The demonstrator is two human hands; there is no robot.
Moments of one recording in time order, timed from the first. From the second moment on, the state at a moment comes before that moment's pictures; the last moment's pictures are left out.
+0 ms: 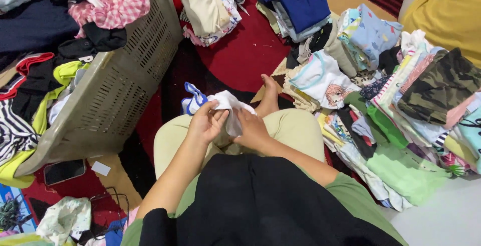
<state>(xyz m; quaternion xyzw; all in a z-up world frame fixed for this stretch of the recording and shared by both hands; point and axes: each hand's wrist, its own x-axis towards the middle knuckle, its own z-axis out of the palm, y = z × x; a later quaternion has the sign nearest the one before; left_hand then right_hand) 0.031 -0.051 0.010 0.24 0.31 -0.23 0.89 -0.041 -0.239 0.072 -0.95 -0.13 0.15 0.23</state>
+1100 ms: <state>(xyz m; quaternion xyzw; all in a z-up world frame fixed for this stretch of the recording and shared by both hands) 0.020 0.006 0.208 0.90 -0.16 0.05 0.39 0.013 -0.392 0.148 -0.87 0.07 -0.22 0.43</state>
